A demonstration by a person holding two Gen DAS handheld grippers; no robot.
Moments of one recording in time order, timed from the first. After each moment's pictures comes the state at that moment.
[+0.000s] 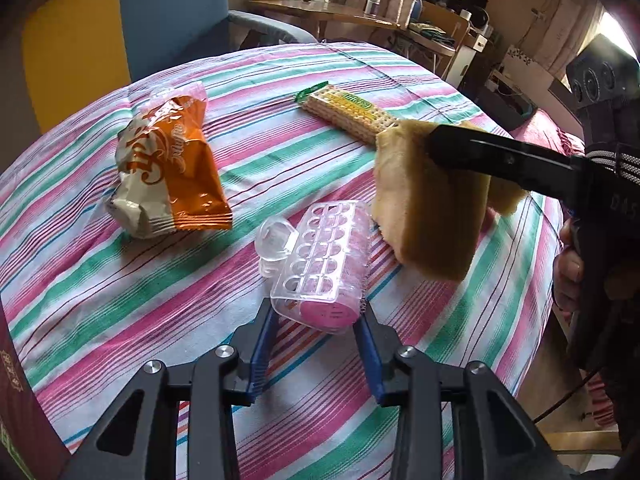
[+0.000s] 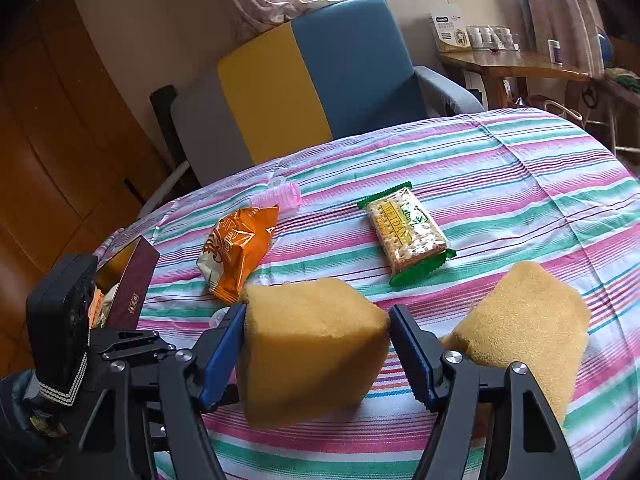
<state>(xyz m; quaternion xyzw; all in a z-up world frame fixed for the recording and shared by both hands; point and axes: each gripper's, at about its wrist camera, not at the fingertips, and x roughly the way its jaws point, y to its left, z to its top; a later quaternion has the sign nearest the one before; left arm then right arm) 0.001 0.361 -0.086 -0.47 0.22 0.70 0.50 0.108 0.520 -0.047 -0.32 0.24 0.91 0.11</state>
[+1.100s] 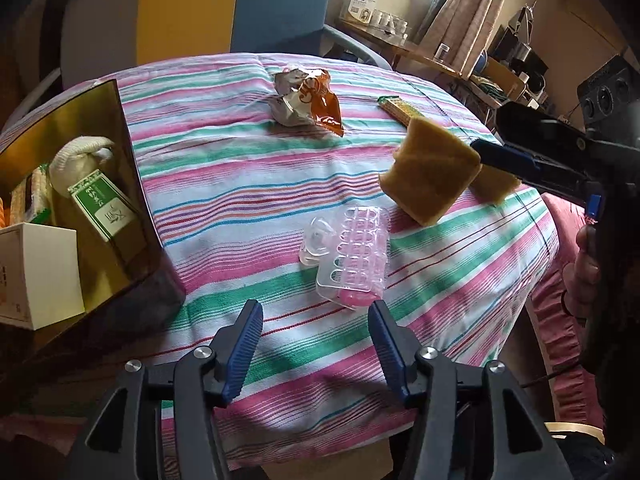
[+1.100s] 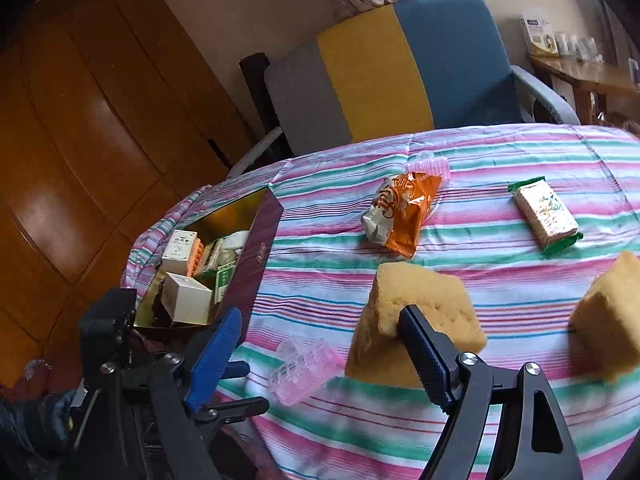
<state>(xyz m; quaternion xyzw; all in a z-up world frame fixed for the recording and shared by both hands) 0.043 0.214 -0.061 -0.48 0.12 0.76 0.42 0.116 0.401 -0.010 -0.33 0.24 0.91 -0.05</state>
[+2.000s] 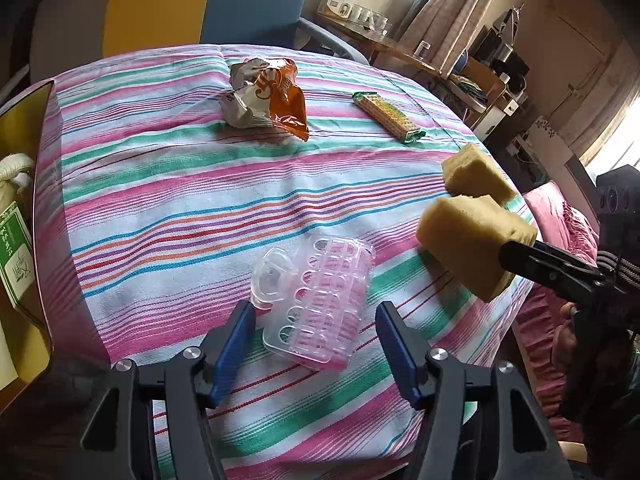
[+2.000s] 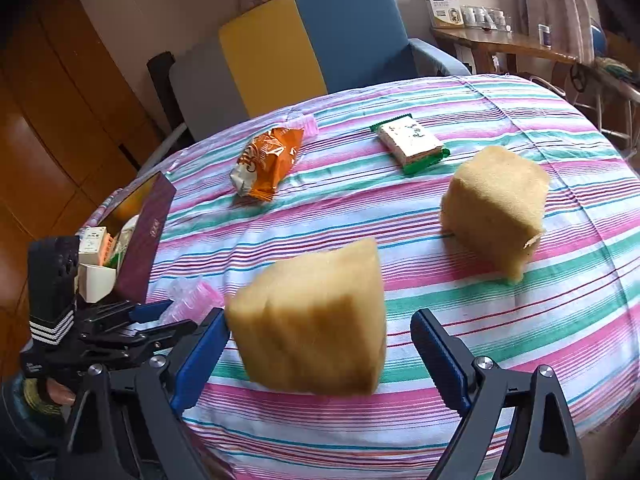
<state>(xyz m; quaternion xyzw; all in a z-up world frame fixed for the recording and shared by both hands) 0.028 0.262 -0.086 -0.49 0.10 0.73 0.47 0.176 0.439 -0.053 -0.39 0.23 0.88 0.12</state>
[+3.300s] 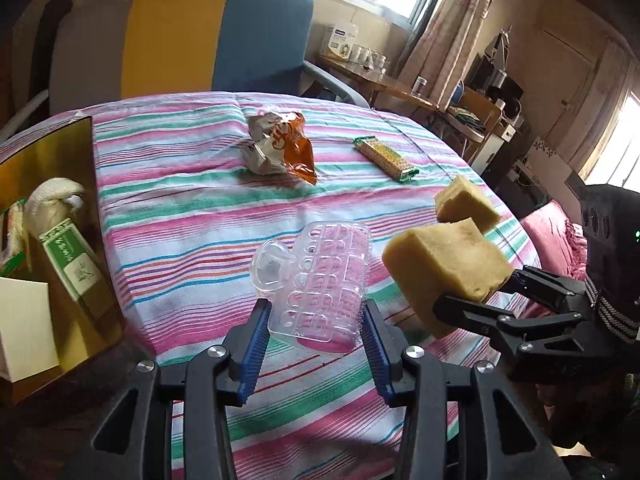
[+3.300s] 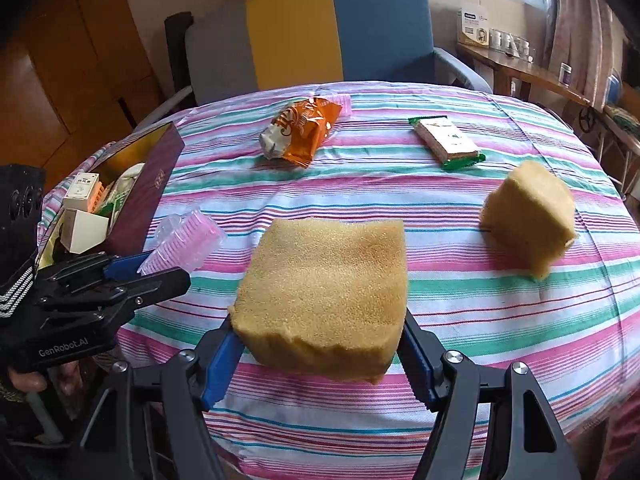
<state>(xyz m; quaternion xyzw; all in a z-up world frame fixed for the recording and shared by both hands) 0.033 0.222 -0.050 -0.42 0.06 0.78 0.45 0.153 0.377 -0.054 -0.42 0.15 0.89 0.12</state>
